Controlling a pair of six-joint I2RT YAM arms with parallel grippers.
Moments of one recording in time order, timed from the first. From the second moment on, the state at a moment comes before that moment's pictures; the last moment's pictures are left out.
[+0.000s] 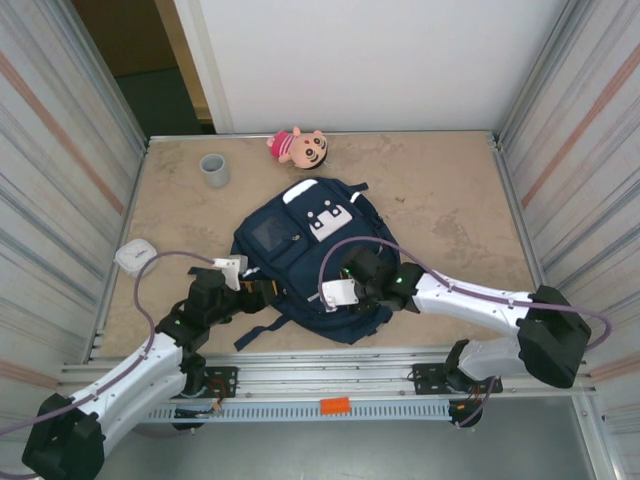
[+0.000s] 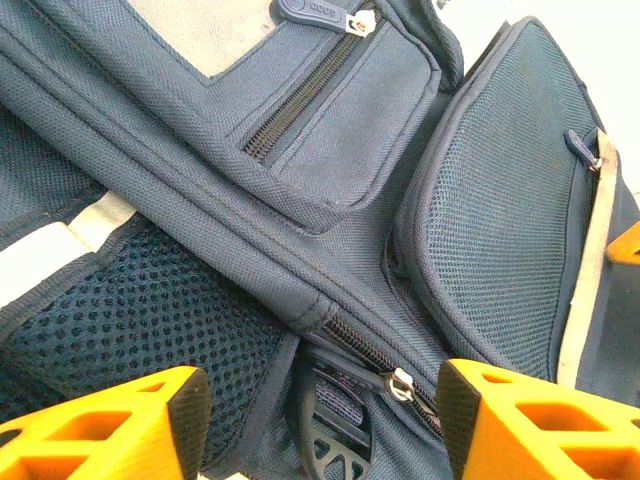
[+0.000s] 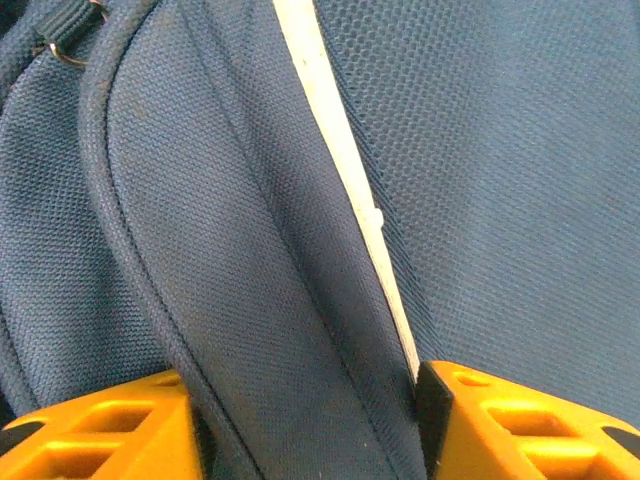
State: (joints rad) left arm -0.52 0.69 0.17 -0.01 0.22 -0.58; right arm 0.96 1.31 0.77 -0.45 0.11 -0.92
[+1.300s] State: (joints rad) left arm -0.74 1.05 0.18 0.41 0.13 0.00; right arm 0.65 1.19 0.96 -0.53 -0.32 -0.82
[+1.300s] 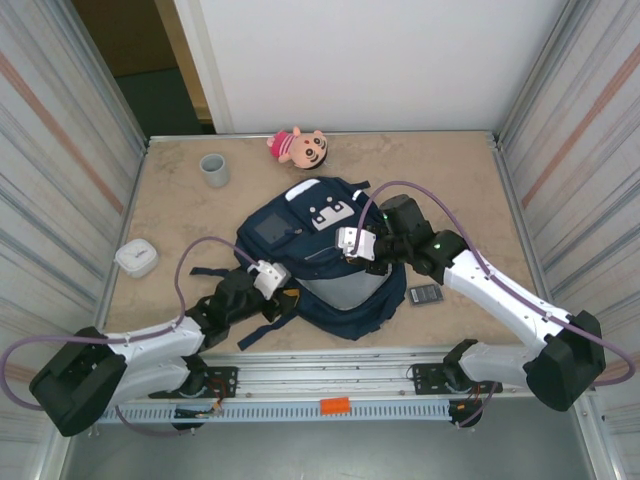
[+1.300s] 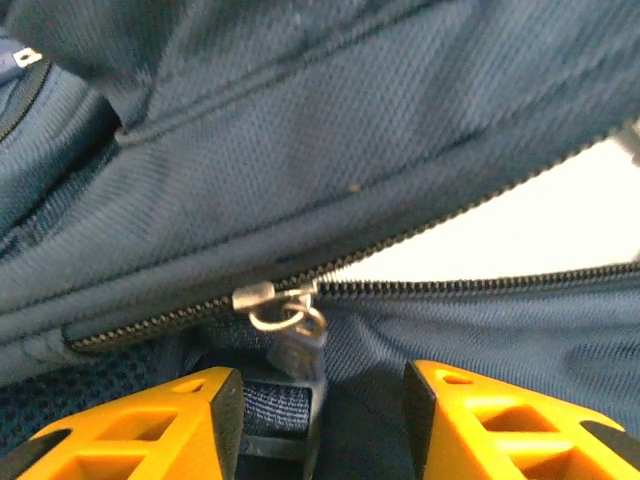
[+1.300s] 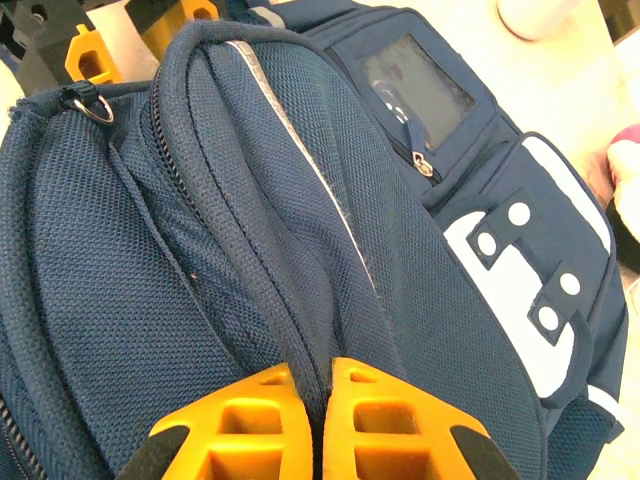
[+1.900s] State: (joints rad) left arm -0.74 0.98 0.18 0.40 0.16 0.01; right arm 0.64 1.19 0.96 -0.53 -0.33 -0.81
